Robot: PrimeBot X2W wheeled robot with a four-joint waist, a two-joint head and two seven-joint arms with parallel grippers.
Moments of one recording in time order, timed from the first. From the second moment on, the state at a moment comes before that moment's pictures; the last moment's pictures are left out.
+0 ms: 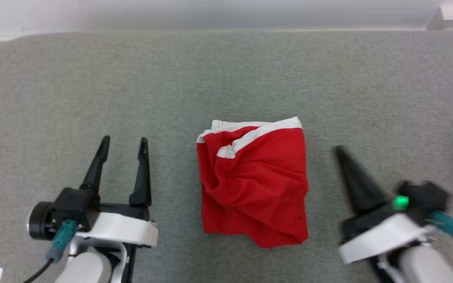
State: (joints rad) left arm -0.30 0.38 -0.43 -0.08 -0.38 0.41 -0.21; right arm -0.28 -0.17 0.31 0.00 0.41 0.13 -0.06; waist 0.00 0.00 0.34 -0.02
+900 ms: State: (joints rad) left arm -0.33 0.32 -0.45 -0.01 -0.40 0.38 -0.25; right arm -0.64 -0.06 0.88 0.55 0.62 0.13 -0.11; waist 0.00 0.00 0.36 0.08
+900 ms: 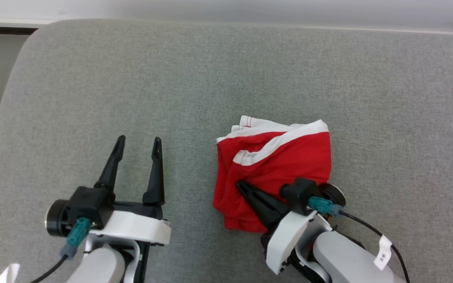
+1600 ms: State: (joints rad) left arm -0.33 0.32 -0.43 0.00 -0.40 0.38 -0.26; right arm -0.68 -0.07 1.09 0.53 0.68 0.13 -0.15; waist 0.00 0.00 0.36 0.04
